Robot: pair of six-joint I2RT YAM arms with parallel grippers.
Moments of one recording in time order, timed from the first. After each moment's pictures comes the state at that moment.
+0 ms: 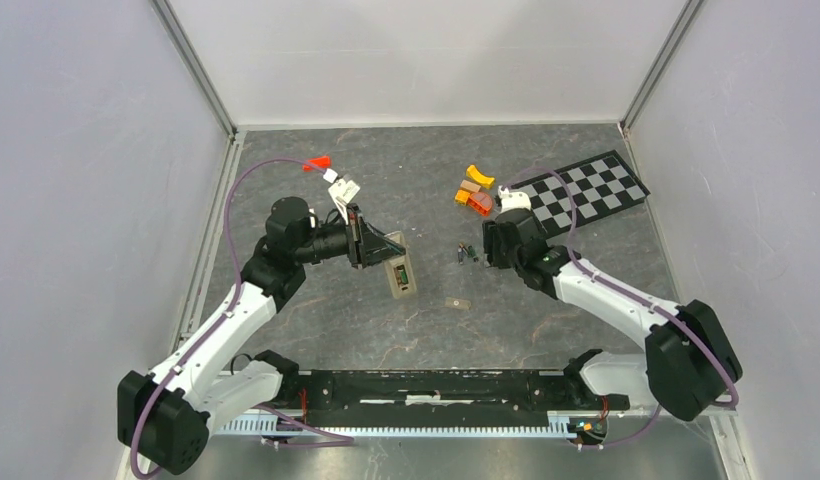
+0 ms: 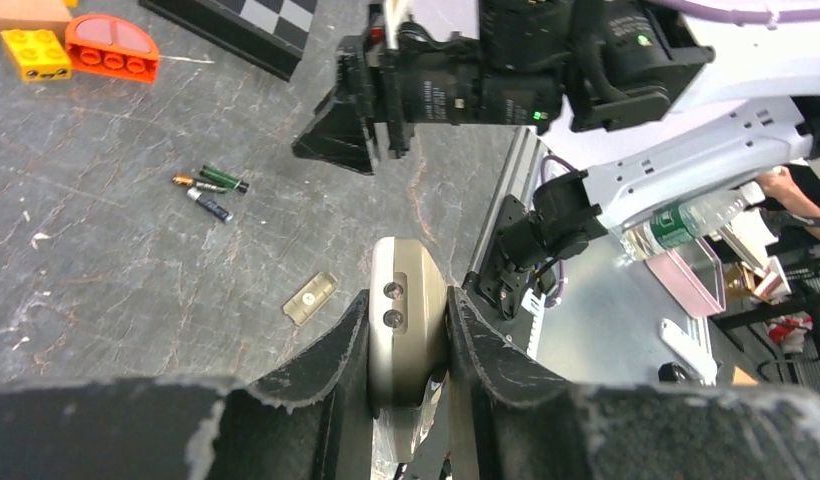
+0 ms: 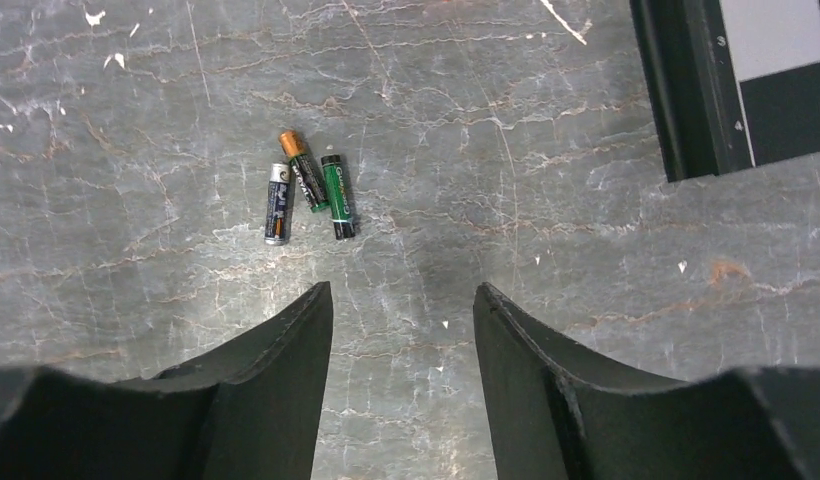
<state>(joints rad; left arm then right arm) -0.43 0.98 0.73 0.05 0.80 -0.46 0.59 1.26 0.70 -0.20 0.31 0.36</state>
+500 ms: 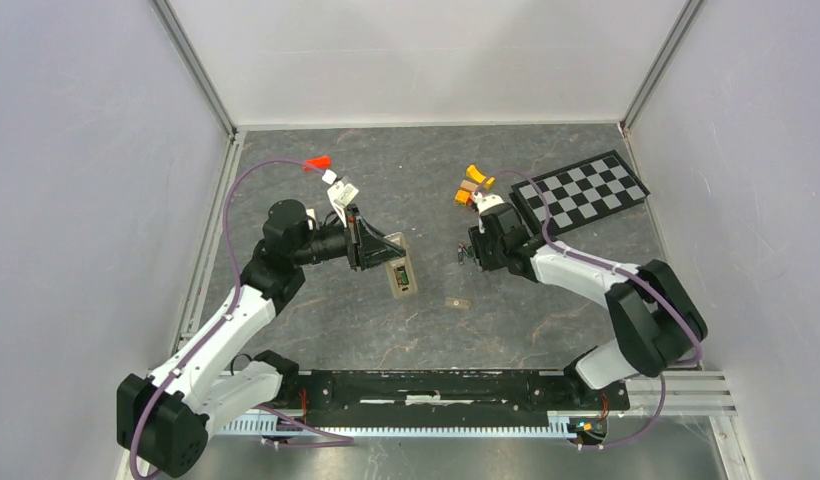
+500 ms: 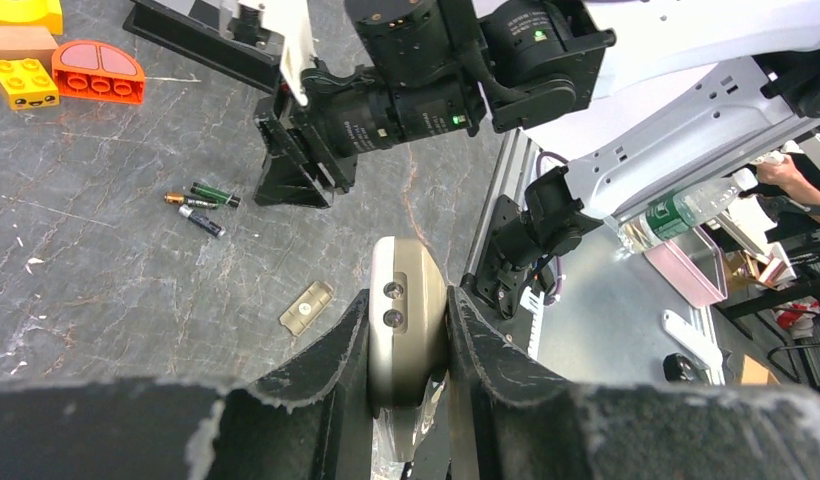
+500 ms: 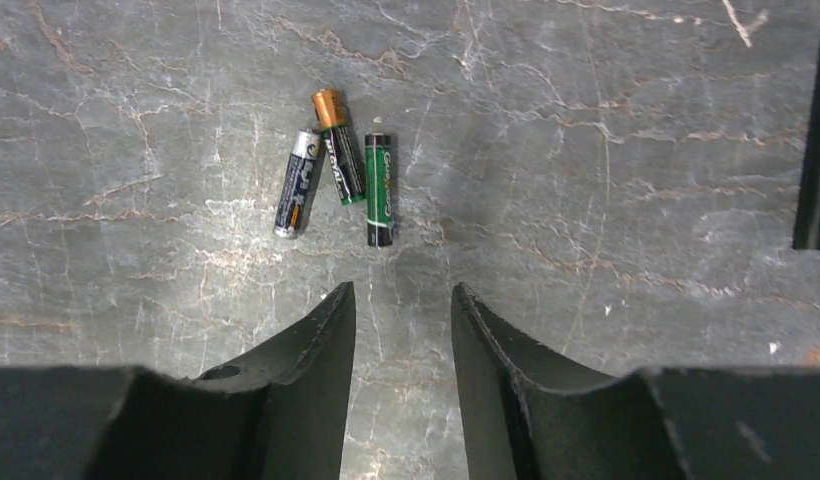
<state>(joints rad) -0.43 0.96 0.71 0.11 0.84 -0.45 0.56 1.47 0.77 -0.18 0.15 0.20</state>
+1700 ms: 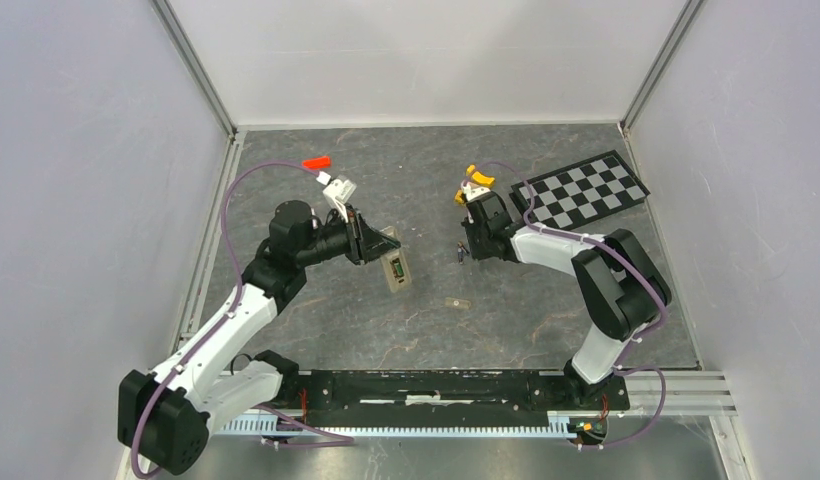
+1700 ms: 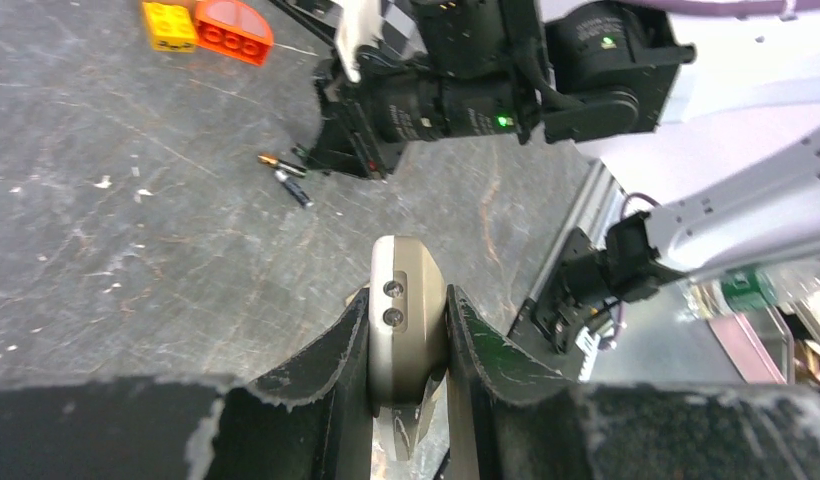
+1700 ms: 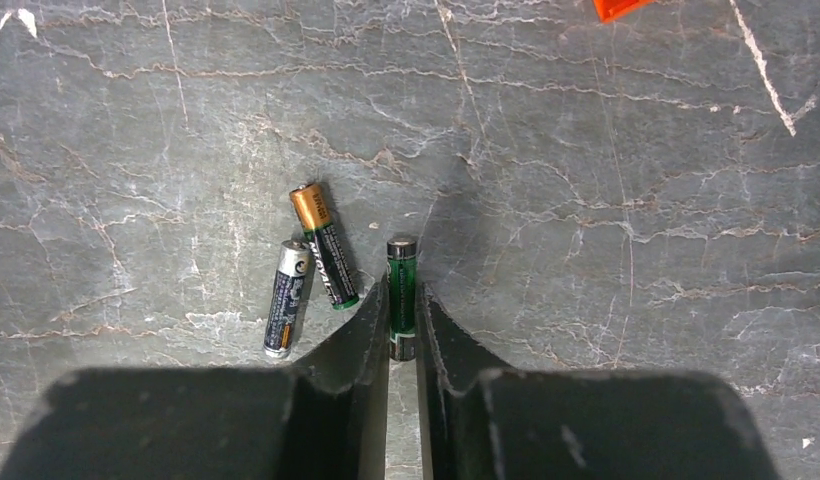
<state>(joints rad) -0.43 0.98 0.70 0.03 0.65 -0.45 0.55 1.73 0.94 -0.17 0.15 0.20</state>
